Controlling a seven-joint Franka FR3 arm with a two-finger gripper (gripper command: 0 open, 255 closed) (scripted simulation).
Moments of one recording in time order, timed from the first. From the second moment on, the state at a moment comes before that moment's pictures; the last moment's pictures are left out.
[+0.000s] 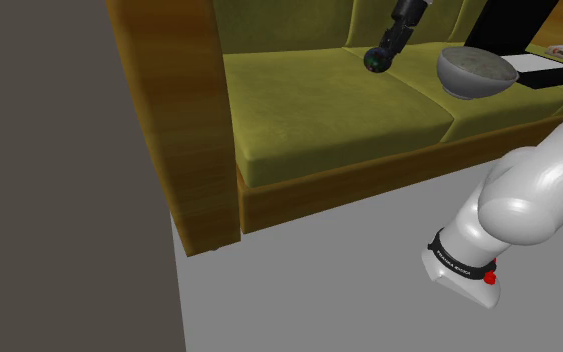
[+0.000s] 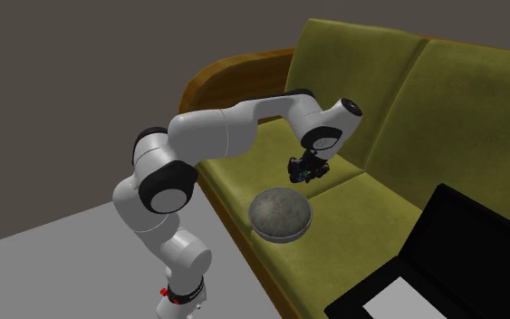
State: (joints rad) arm -0.04 -0.22 -0.56 -1.93 0.23 1.59 -1.24
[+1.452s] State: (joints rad) arm -0.03 -0.18 -0.57 -1.70 0.25 1.39 -1.20
